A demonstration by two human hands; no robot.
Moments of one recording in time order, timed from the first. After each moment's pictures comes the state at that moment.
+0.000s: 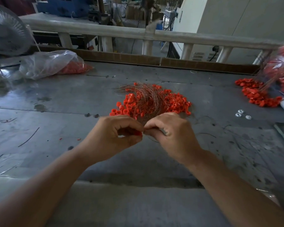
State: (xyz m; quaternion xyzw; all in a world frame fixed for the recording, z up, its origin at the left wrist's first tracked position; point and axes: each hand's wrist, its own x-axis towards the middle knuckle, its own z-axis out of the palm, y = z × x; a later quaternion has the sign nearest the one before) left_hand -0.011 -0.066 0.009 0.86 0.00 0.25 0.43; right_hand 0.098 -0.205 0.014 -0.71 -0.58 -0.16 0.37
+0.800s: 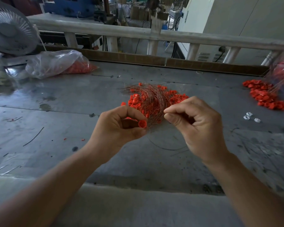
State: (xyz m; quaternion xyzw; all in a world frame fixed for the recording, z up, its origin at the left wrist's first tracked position) left_hand -0.008 -0.075 0.016 0.71 0.08 0.27 0.65; right_hand 0.107 -0.216 0.033 -0.66 -0.52 -0.17 0.52
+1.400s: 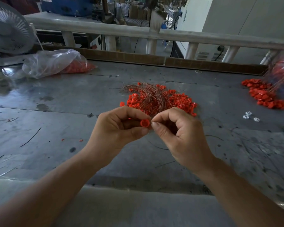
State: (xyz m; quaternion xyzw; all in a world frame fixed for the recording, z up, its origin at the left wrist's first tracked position) left_hand -0.009 -0.081 0.017 0.67 0.03 0.27 0.69; right_hand 0.088 -0.209 0.025 -0.69 -0.51 -0.04 0.51
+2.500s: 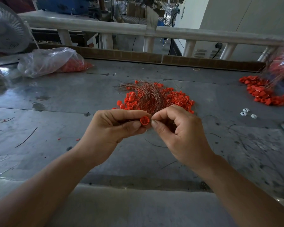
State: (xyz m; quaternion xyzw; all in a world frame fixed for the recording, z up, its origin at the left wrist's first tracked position) left_hand -0.011 -0.077 0.019 0.60 0.02 0.20 0.78; right_hand 0.090 -0.213 0.027 -0.71 -0.50 -0.07 0.48
